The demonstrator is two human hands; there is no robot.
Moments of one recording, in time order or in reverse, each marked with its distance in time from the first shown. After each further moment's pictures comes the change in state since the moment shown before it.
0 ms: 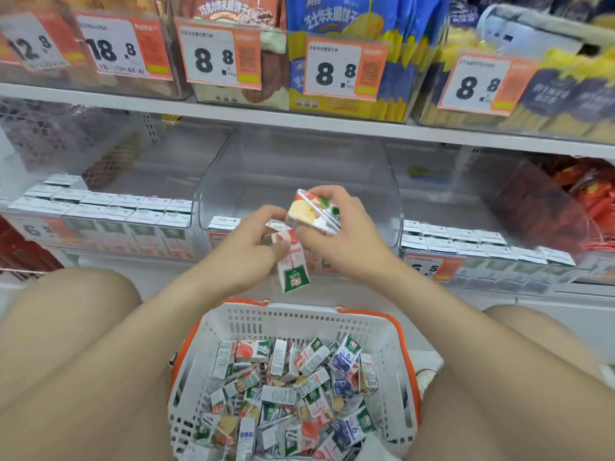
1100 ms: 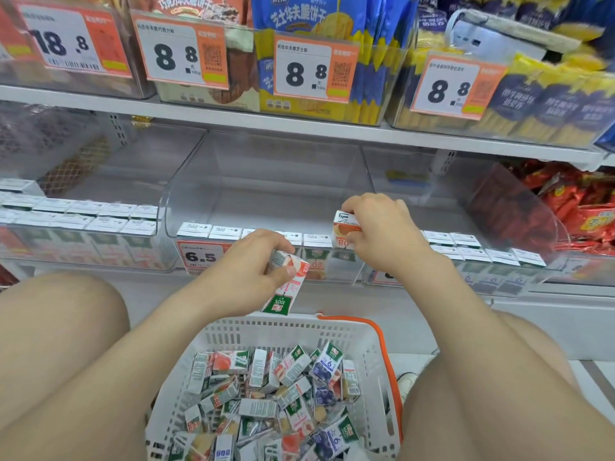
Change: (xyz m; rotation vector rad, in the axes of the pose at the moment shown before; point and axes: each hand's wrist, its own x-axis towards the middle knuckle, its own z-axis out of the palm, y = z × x) left_hand 0.013 -0.006 0.026 0.496 -0.118 0.143; right_hand 0.021 0.039 -0.069 -1.004 -0.015 -0.050
